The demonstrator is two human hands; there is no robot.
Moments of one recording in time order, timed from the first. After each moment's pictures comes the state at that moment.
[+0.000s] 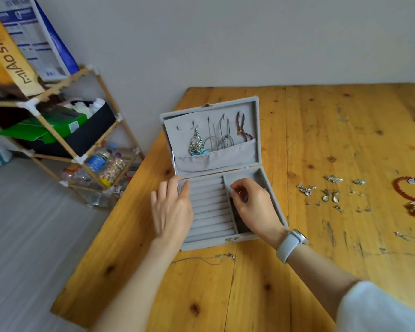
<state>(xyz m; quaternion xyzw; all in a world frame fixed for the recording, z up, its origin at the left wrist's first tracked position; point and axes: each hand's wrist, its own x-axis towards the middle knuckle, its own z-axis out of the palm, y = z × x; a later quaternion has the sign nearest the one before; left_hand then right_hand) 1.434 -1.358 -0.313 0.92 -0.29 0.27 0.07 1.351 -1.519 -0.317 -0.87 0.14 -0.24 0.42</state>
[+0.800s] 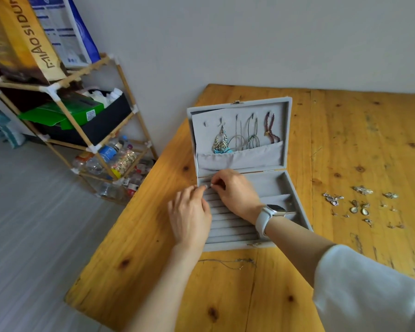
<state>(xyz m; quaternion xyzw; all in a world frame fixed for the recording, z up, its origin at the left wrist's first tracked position) 1.428 -1.358 -0.329 0.93 -0.17 0.22 0.22 1.428 -1.485 -0.313 -0.93 0.03 -0.16 0.33</state>
